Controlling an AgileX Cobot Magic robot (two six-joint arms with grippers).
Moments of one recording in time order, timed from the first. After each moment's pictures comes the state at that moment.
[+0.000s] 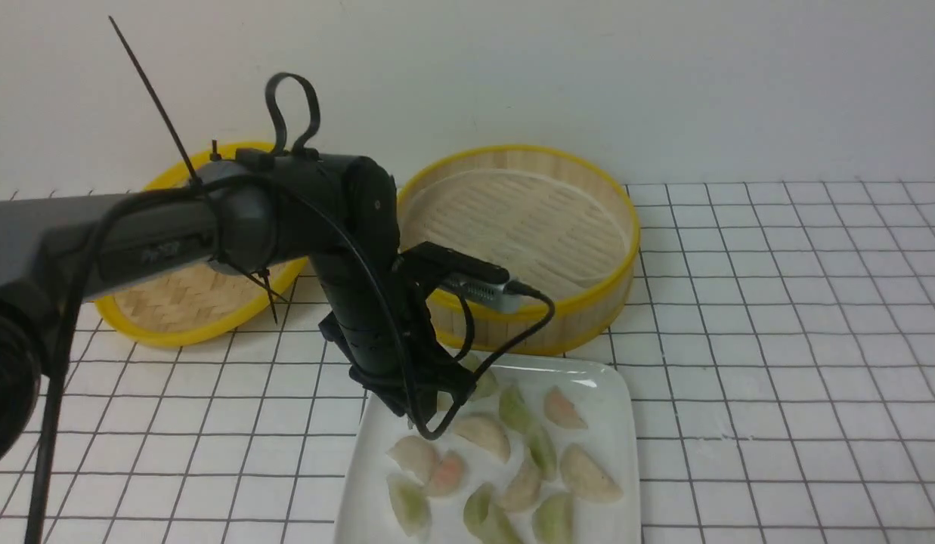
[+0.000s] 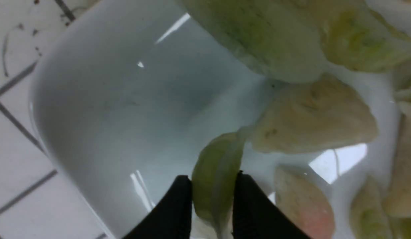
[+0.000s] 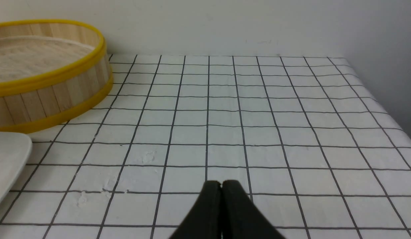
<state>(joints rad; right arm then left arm) -0.01 -0.01 0.02 -0.12 0.39 0.14 -0.46 2.02 -1.44 -0.22 0.96 0.21</state>
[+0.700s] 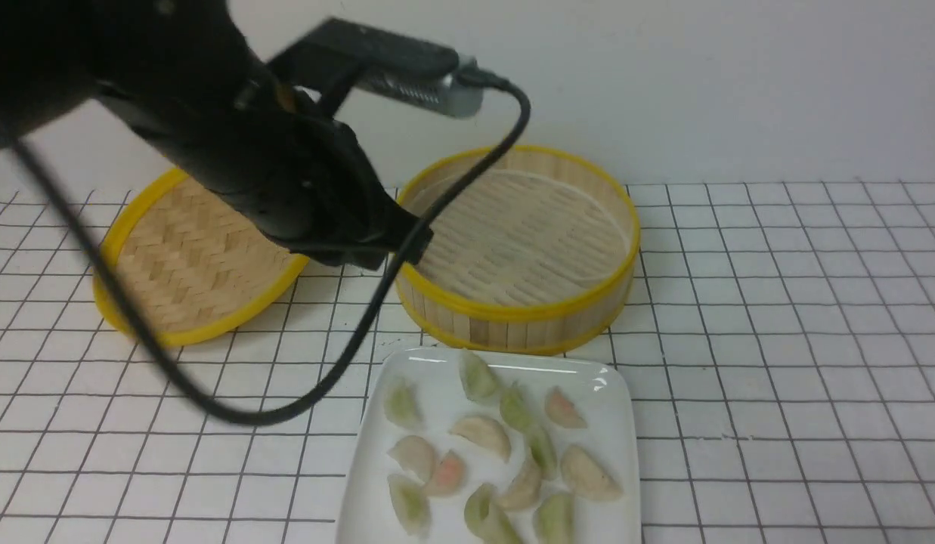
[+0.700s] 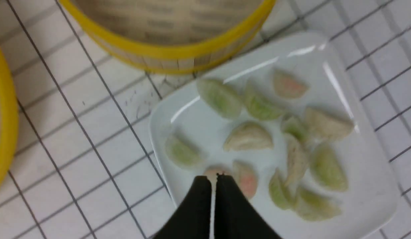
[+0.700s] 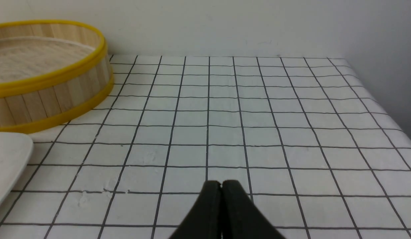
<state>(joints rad) -0.01 -0.01 0.02 -0.12 0.39 0.14 -0.49 1.41 -1.38 -0.13 0.97 0.07</state>
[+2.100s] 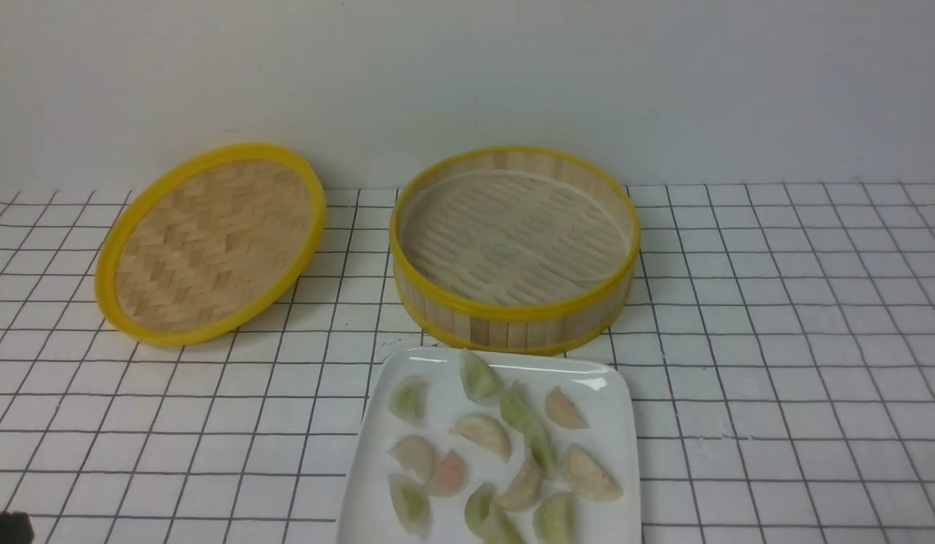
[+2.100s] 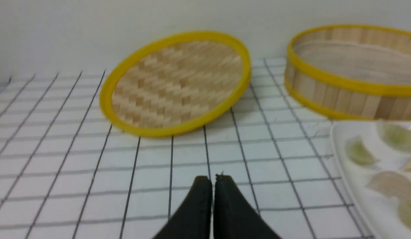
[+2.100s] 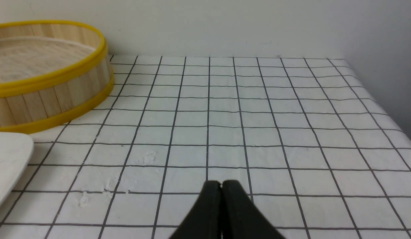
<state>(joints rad) -0.01 -0.01 0.02 -0.12 0.39 0.14 -0.10 -0.01 -0.02 0.07 0.37 -0.12</state>
